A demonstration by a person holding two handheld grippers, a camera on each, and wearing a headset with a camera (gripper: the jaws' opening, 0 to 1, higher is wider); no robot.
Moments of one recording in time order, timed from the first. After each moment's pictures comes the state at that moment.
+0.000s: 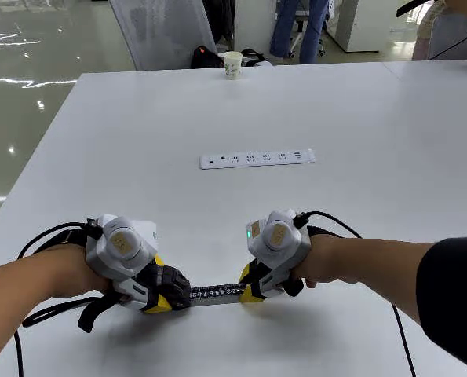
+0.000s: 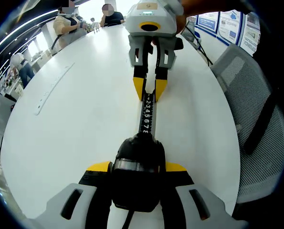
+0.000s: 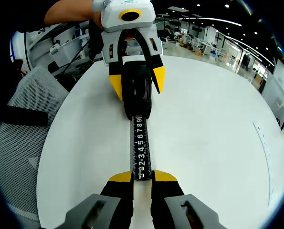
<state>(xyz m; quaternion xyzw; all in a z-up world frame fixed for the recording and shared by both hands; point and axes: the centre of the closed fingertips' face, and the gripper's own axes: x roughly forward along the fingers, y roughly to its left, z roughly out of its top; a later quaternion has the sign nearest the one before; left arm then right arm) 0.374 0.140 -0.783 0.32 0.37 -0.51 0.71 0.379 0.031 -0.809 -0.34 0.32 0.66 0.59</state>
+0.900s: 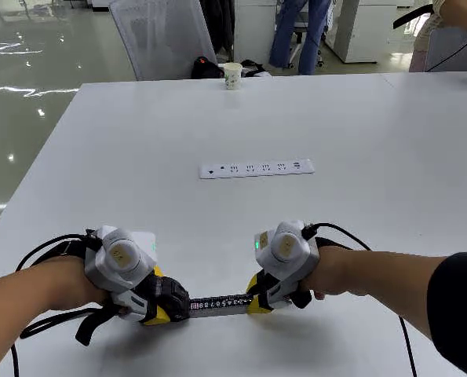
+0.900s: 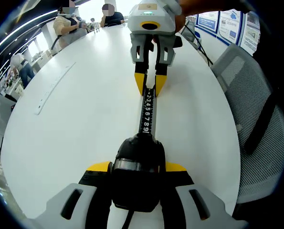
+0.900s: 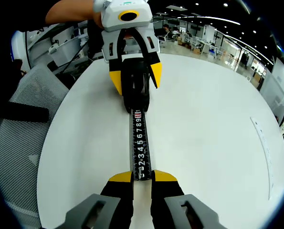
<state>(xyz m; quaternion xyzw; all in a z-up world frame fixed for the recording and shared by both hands) 0.375 0.140 -0.783 0.32 0.37 -0.51 0.71 0.383 0.017 -0.809 -0.34 0.32 0.65 0.60</state>
